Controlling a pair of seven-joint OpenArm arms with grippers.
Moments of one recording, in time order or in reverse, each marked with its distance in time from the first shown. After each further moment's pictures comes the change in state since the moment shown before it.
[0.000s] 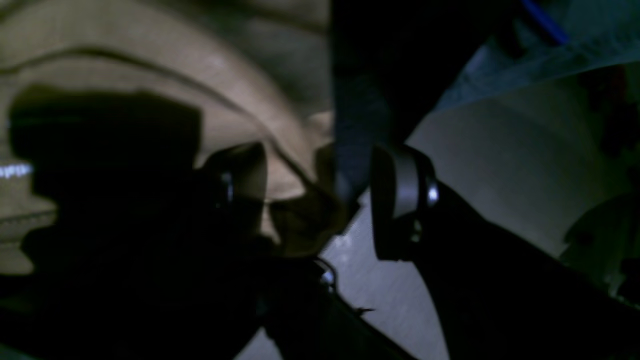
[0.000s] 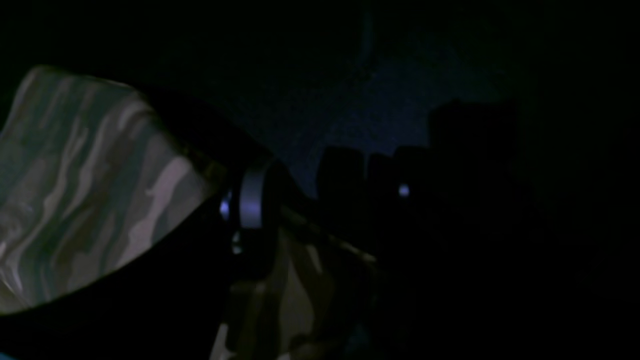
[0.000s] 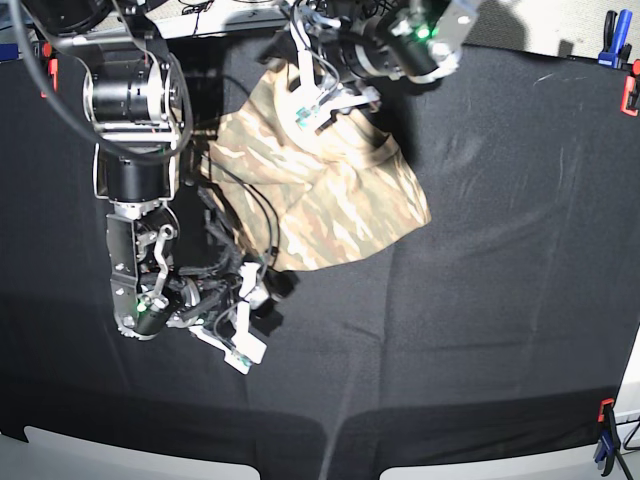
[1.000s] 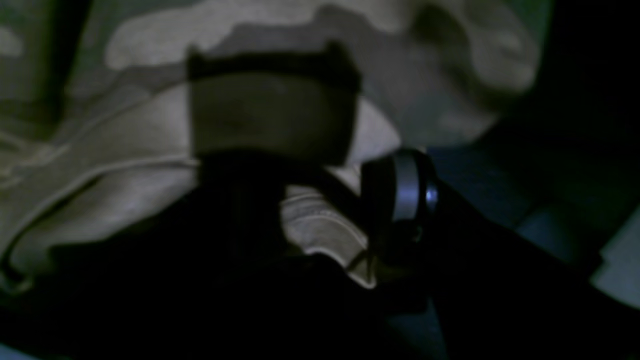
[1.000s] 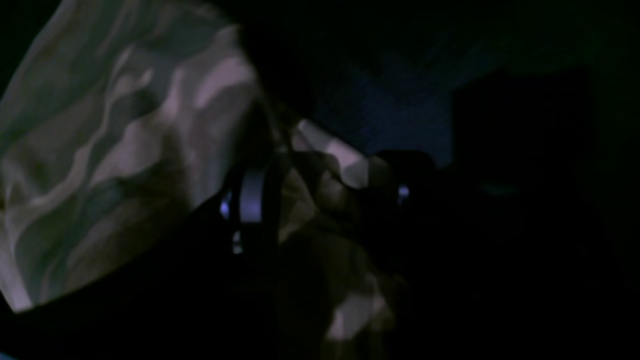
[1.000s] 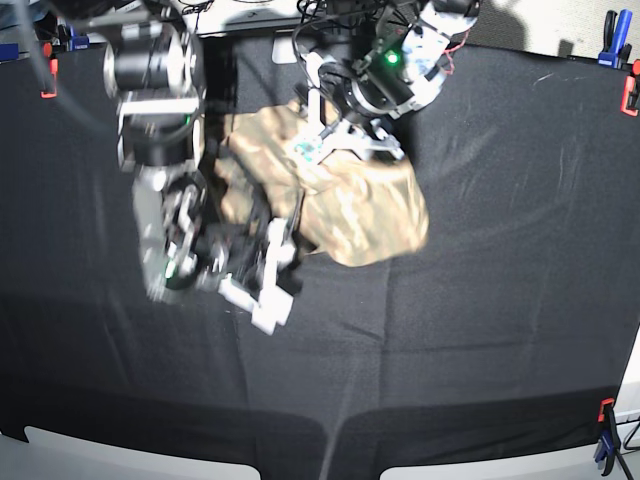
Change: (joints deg) left arm -5.8 0.8 0.7 -7.4 31.1 8.2 -4.0; right arm -7.3 -3.5 0.0 -0.5 0.7 5.0 -0.1
